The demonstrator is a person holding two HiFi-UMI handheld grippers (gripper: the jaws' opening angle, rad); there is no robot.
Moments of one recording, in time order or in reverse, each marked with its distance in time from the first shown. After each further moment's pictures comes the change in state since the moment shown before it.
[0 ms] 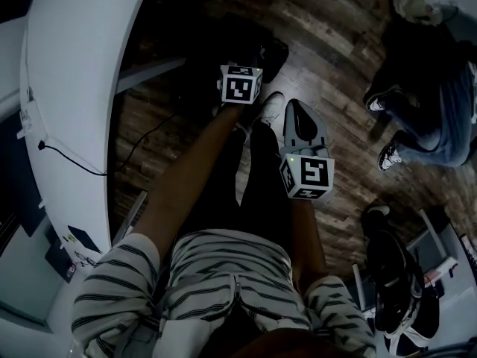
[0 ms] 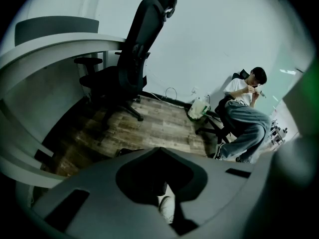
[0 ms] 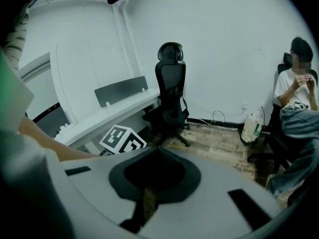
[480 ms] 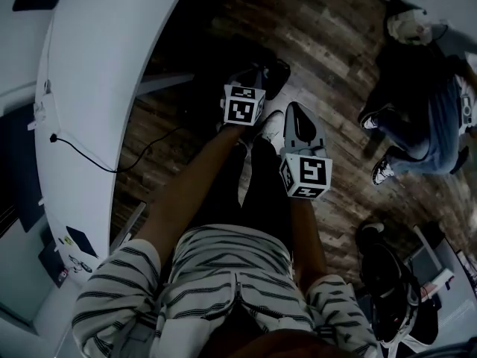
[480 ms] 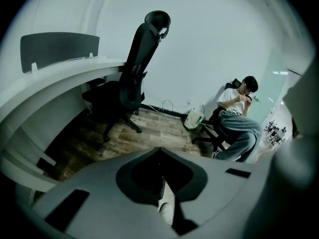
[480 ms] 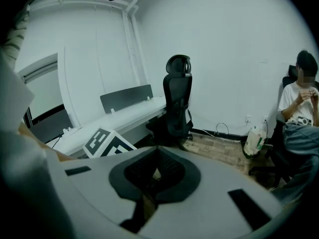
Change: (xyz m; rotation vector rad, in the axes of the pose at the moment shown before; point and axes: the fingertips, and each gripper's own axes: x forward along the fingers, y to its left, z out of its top) left arm -0.078 -0.012 0.037 0.022 -0.111 -0.017; right arm -0.015 0.029 0.055 -0.058 -0.077 0.020
